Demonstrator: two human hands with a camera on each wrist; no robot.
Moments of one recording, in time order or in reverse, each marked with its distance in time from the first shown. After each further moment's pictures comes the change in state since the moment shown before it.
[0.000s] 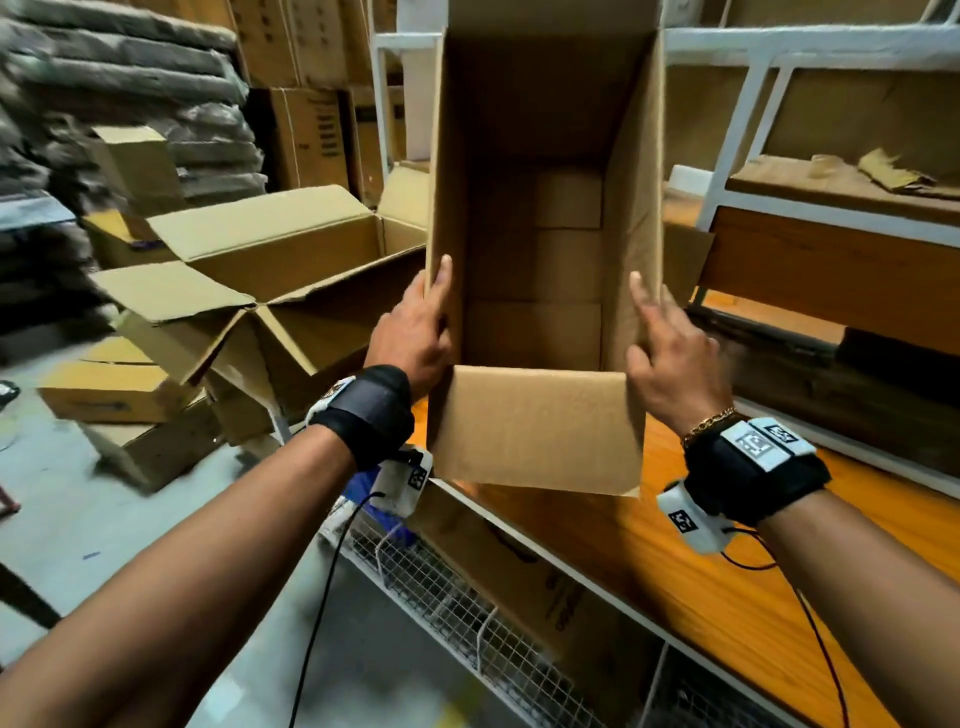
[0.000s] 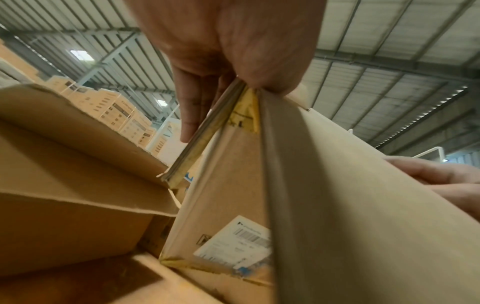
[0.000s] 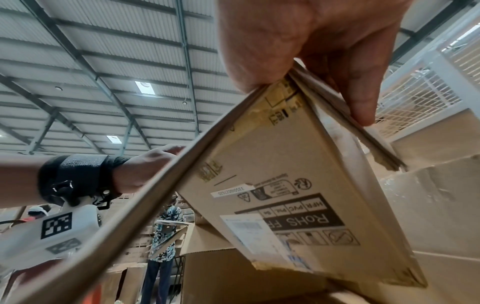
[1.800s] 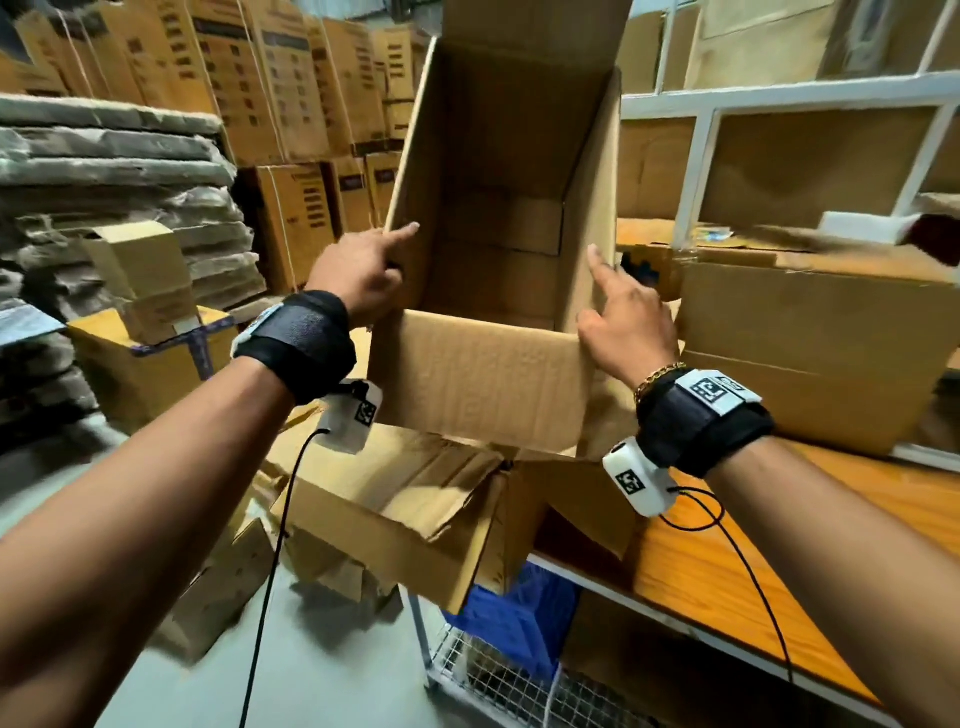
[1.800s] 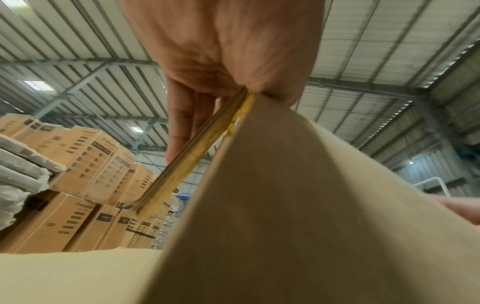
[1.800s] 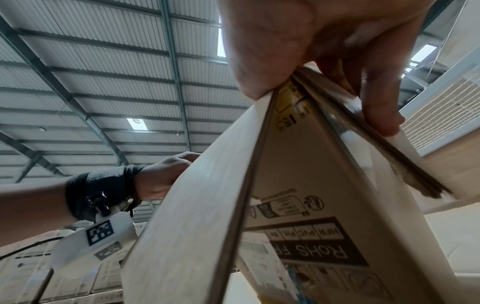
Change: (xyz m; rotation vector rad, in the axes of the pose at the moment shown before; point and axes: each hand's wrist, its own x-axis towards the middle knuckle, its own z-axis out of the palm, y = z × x) left_hand 0.282 -0.431 -0.201 0.130 0.057 0.207; right_hand 0.243 -0.425 0.212 0.120 0.076 0.176
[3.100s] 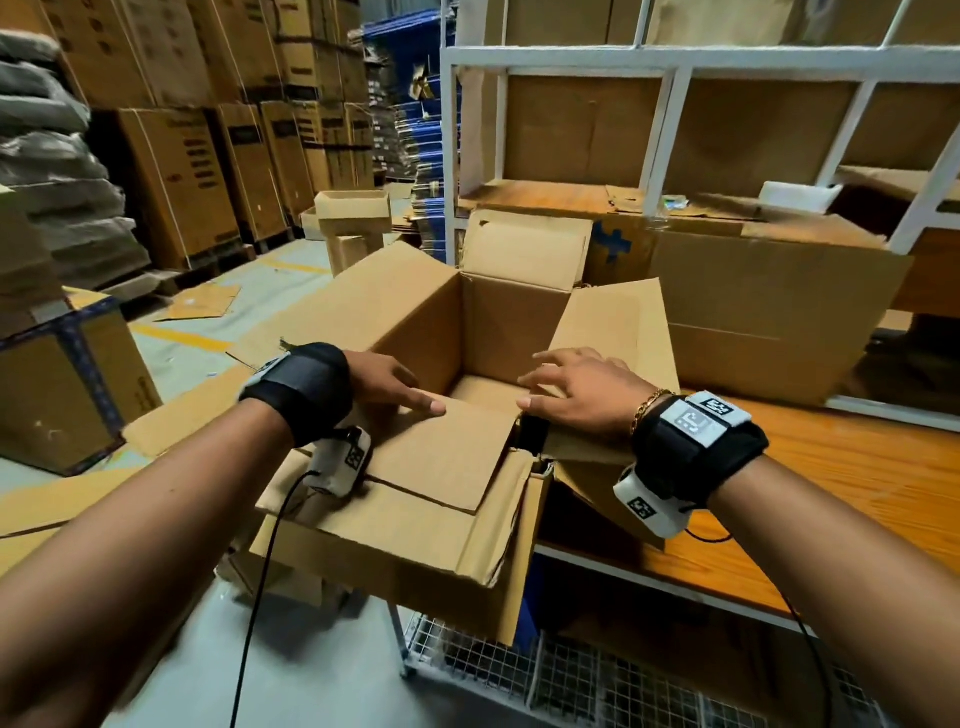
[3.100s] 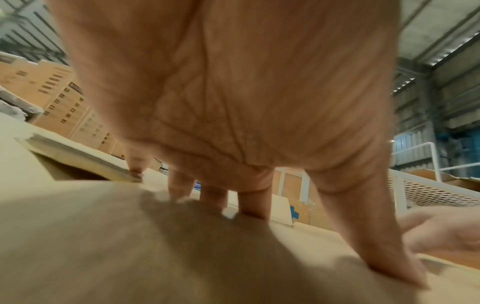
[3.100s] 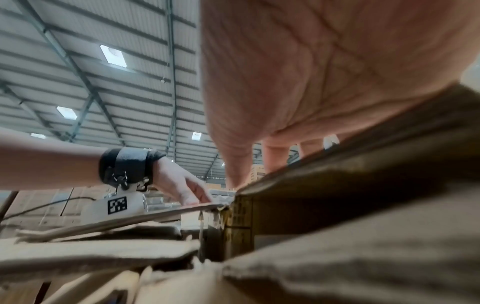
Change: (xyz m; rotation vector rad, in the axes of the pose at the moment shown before) left_hand 0.013 -0.068 0.134 -0.009 -0.992 -0.068; right_hand -0.012 0.003 0.090 -0.377 -0.685 -0.100
